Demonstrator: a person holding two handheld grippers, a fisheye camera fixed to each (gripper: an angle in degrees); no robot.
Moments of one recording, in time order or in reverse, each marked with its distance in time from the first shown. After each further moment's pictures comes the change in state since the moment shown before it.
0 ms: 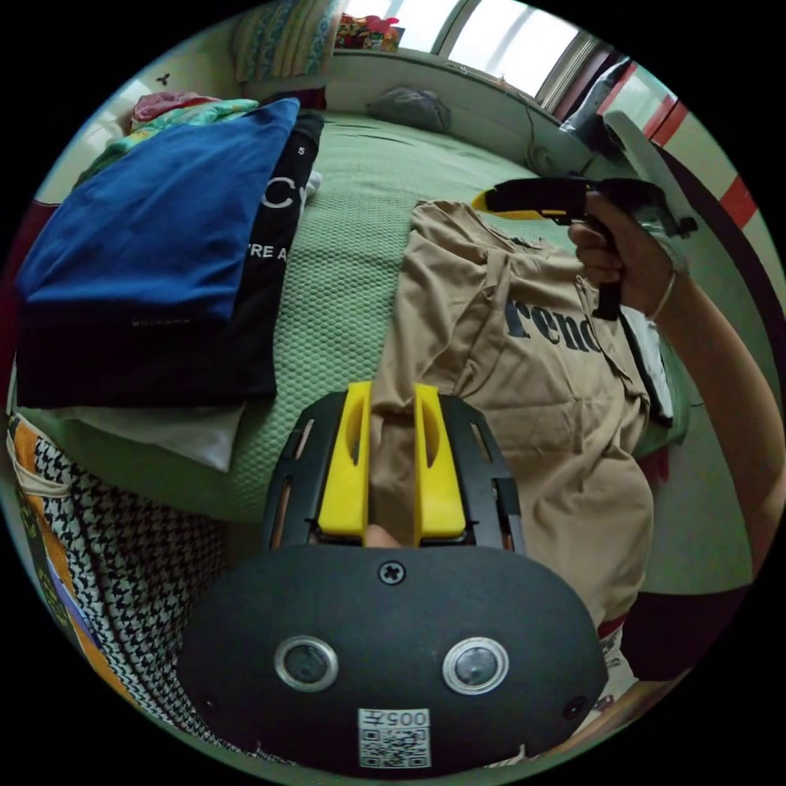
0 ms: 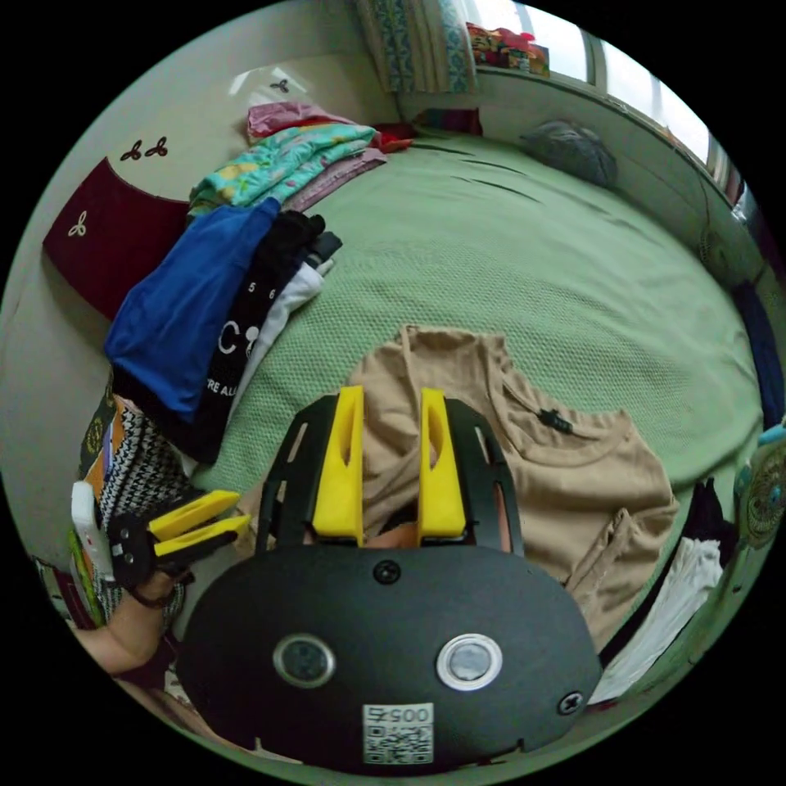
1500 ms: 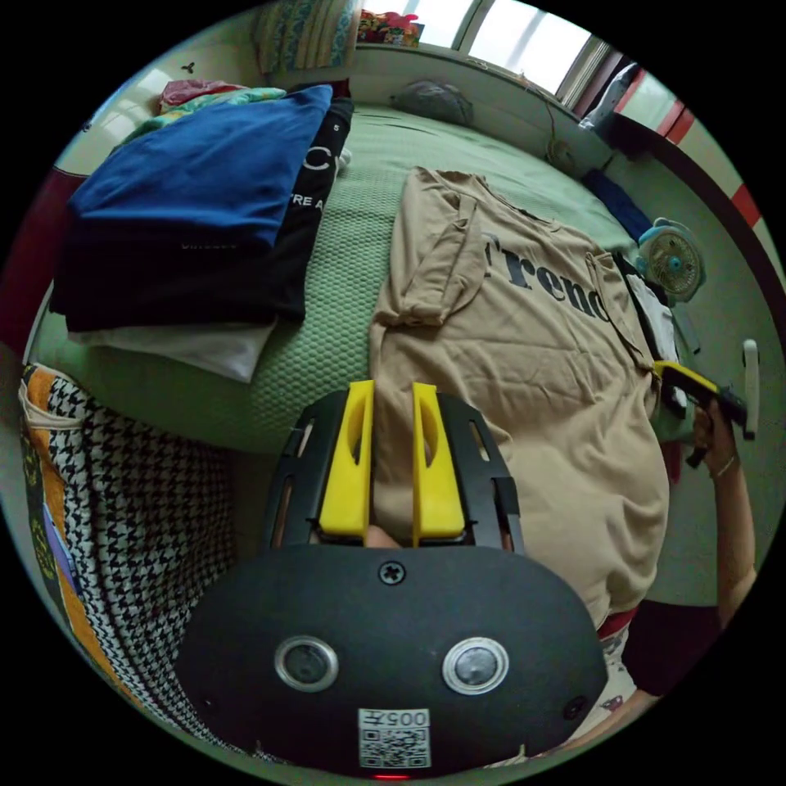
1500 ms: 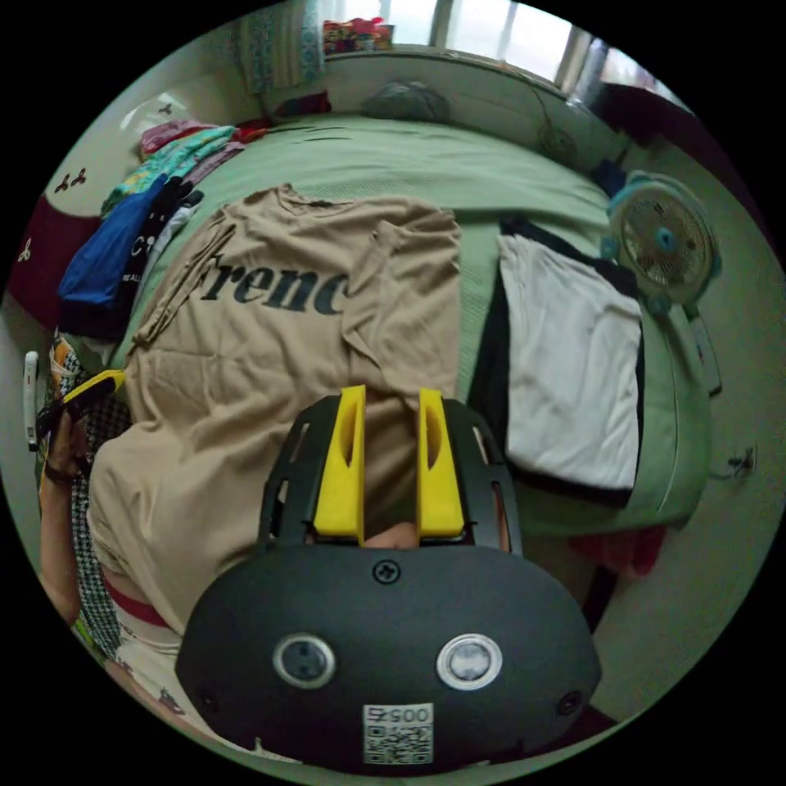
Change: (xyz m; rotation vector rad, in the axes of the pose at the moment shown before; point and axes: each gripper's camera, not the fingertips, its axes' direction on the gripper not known) left arm 0.029 0.039 -0.019 -0.004 -0.070 -0.059; right arm 0.133 0.392 -0.168 -0.047 0.285 0.301
